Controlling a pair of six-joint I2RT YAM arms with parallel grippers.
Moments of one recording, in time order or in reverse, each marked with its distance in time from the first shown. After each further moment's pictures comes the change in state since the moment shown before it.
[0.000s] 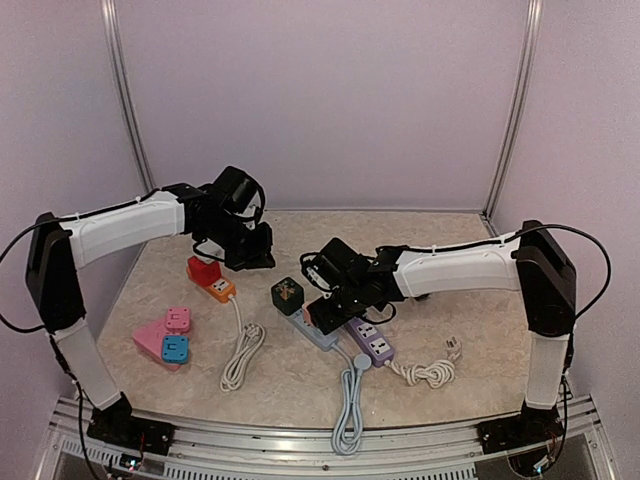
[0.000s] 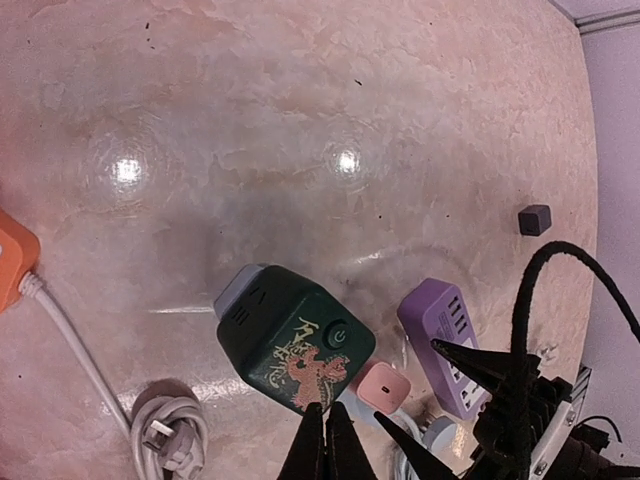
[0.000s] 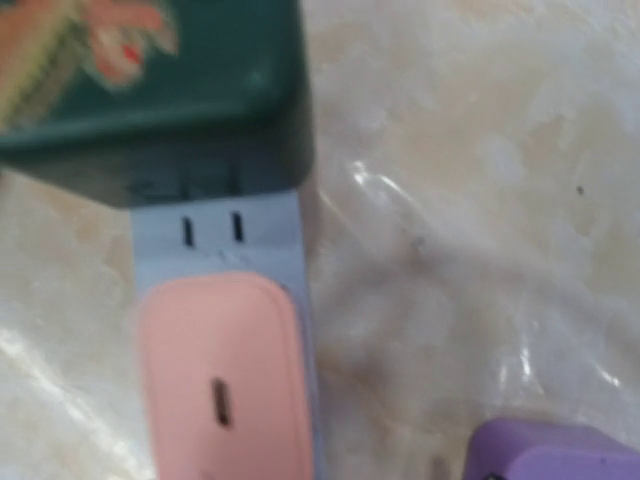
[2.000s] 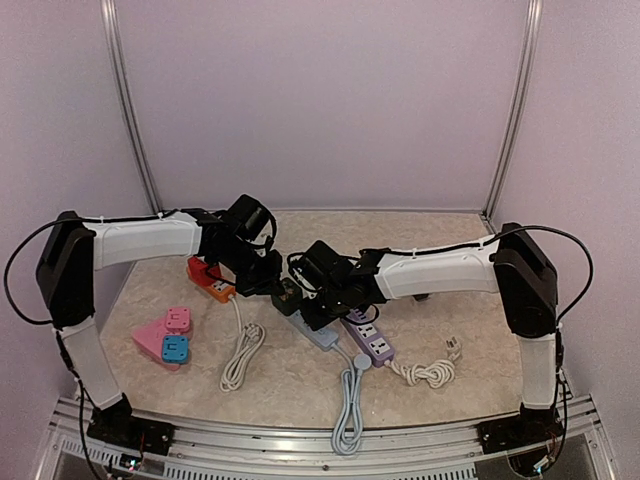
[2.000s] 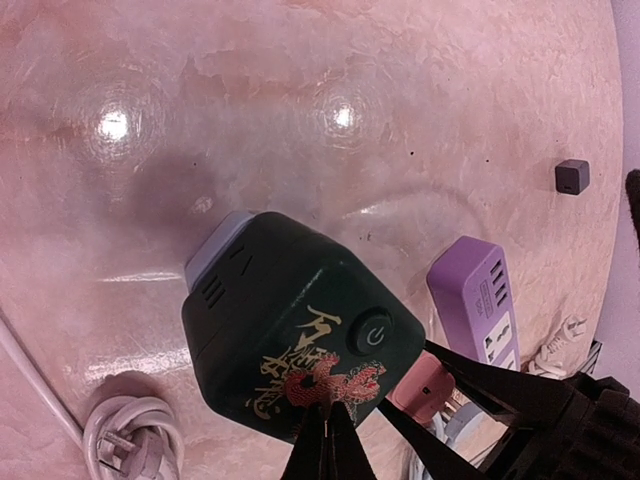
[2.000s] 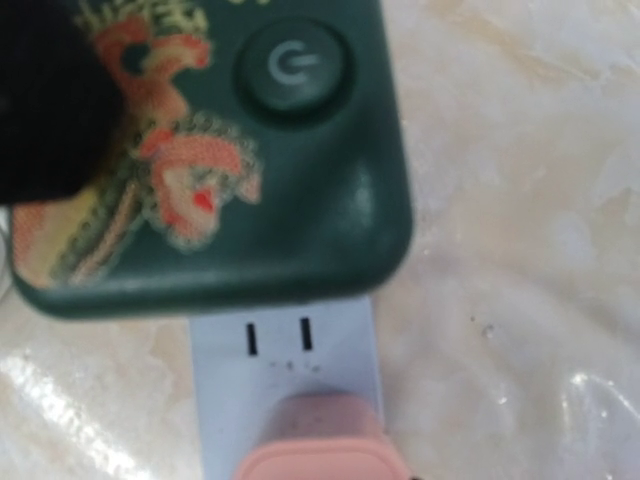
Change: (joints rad) left arm -0.045 0.064 -0.134 0.118 0.075 -0.044; right arm 0.018 0.103 0.113 0.019 0.014 0.040
